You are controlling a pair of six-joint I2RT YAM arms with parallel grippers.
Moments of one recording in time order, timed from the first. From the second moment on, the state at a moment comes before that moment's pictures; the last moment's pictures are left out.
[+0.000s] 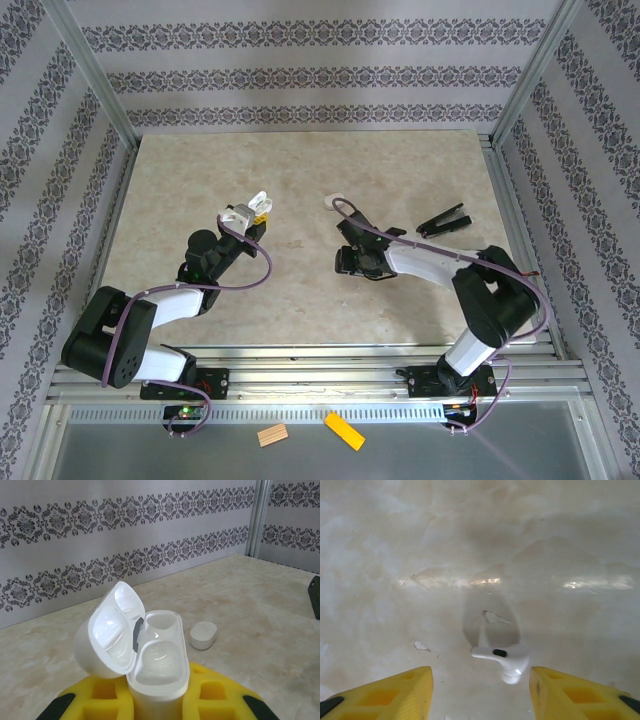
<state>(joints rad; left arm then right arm) -0.29 1.37 0.37 0.96 0.22 0.08 0.65 1.62 0.93 -0.49 0.04 0.74</state>
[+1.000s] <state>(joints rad) -0.29 1.37 0.37 0.96 0.21 0.08 0.62 1.81 1.10 -0.46 -0.10 0.68</state>
